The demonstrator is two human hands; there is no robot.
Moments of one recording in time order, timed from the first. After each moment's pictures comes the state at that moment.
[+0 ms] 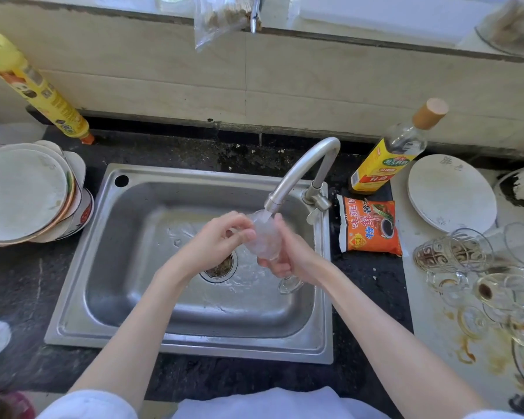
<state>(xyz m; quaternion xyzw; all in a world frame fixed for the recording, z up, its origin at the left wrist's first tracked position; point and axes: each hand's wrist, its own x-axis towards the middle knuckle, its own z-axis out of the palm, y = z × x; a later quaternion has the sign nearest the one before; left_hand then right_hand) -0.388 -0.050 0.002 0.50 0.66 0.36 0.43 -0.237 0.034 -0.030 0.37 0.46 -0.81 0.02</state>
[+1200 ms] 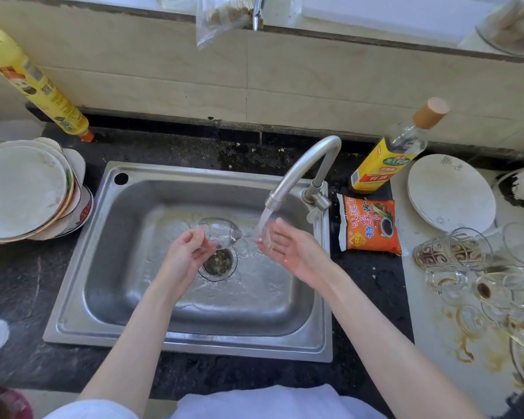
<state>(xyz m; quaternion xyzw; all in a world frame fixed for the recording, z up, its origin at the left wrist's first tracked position) -0.401 -0.086 -0.046 0.01 0.63 0.59 0.51 -0.233 0.032 -0.026 0.44 0.25 -0.85 -0.12</state>
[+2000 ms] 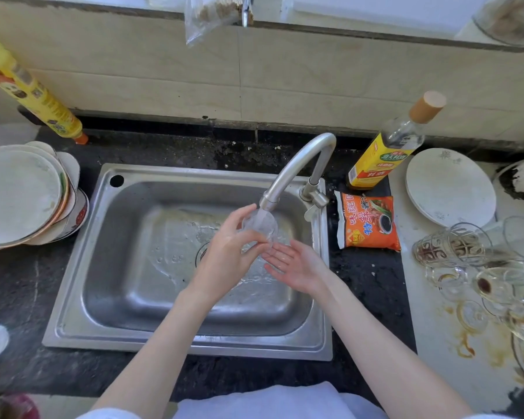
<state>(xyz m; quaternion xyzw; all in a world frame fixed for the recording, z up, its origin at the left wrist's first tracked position) -0.355 -0.058 -0.027 0.58 0.69 0.38 0.21 -0.217 0.028 -0.066 0.53 0.06 -0.84 -0.11</state>
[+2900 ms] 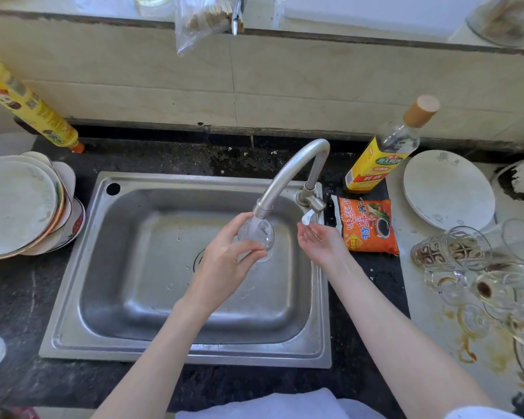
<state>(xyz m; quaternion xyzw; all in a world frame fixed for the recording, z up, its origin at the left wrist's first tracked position) -0.350 -0.057 -0.024 0.57 0.70 0.39 0.18 -0.210 0.084 -0.057 0.53 -0.10 -0.78 -0.33</state>
